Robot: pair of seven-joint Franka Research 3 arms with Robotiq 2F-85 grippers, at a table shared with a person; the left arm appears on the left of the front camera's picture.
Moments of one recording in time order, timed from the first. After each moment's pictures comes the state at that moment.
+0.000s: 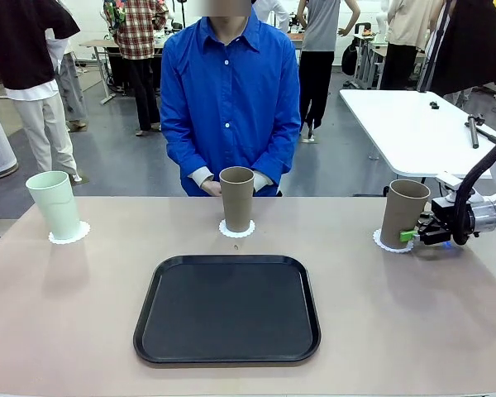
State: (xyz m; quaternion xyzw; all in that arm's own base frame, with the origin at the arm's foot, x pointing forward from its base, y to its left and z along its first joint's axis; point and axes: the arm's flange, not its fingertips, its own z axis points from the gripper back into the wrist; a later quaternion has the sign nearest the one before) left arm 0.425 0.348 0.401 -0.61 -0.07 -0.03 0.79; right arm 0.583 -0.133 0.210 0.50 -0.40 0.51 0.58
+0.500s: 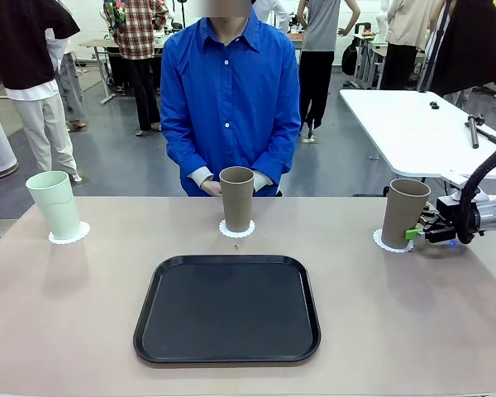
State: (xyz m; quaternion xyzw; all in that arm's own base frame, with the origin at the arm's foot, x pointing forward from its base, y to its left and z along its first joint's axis) left arm 0.425 0.348 0.401 -0.61 -0.07 -0.03 0.79; right arm 0.588 -0.150 0.212 0.50 -0.40 0.50 0.58
